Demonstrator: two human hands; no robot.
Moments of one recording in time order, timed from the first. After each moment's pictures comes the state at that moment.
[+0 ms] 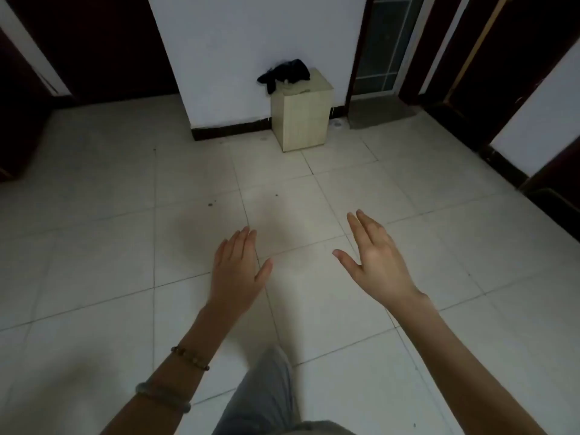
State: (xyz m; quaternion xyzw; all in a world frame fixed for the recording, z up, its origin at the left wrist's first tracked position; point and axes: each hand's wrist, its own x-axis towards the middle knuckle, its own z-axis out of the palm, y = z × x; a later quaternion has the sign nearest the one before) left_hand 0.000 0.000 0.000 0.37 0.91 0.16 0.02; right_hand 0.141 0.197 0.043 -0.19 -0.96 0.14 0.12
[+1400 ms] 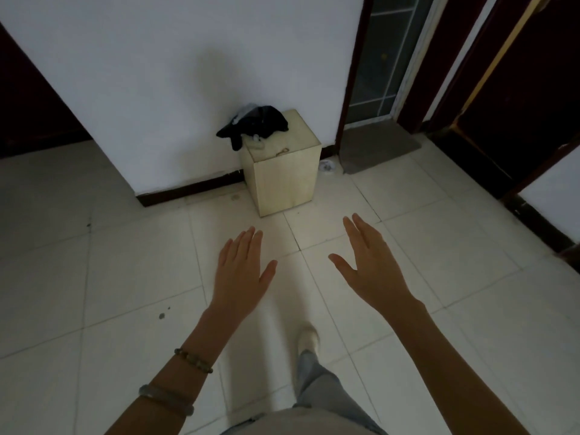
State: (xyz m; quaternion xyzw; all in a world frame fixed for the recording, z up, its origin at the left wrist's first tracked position) left_hand -0.547 0.525 -0.024 0.42 0.89 0.16 -0.02; right_hand -0.397 0.705 0.015 -0.23 -0.95 0.16 0.11
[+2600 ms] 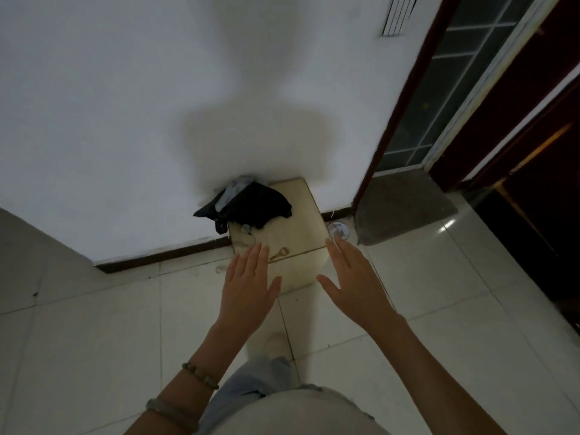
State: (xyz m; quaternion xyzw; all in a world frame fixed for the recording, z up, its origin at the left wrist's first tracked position) left_hand -0.969 0.928 -0.046 0.39 0.91 0.16 -0.02; right_hand -0.858 1.101 -0.020 -0.15 -0.97 0.18 0.07
